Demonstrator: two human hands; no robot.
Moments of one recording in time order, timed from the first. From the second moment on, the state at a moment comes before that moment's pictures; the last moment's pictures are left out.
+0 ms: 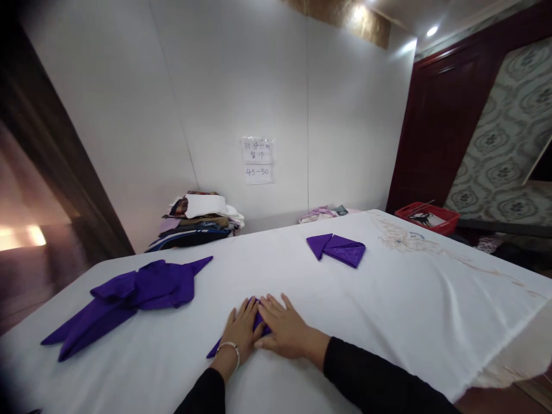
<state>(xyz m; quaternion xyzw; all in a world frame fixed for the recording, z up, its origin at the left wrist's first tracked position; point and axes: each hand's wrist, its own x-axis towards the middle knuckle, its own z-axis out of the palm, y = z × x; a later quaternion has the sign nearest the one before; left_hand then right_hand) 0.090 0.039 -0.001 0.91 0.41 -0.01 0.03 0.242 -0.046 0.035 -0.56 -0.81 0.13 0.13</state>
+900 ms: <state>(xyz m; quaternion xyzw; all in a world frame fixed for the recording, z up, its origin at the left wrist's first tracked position) 0.092 0.038 0.000 0.90 0.43 0.01 0.04 0.272 -0.051 0.006 -0.58 -0.79 0.15 0.10</state>
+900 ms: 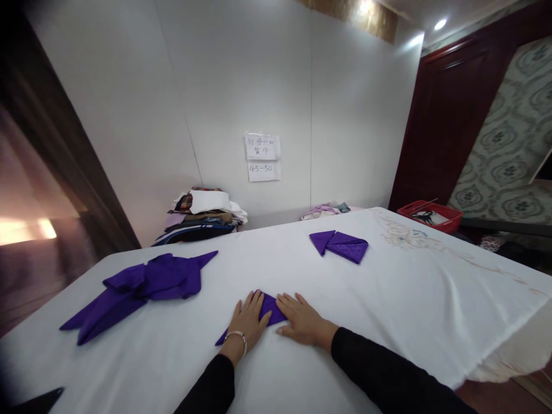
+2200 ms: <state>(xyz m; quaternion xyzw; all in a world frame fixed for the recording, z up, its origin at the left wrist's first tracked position) 0.035 0.035 -0.010 0.85 0.53 0.03 0.07 0.238 -0.016 -0.021 -0.54 -0.84 0.03 0.09</state>
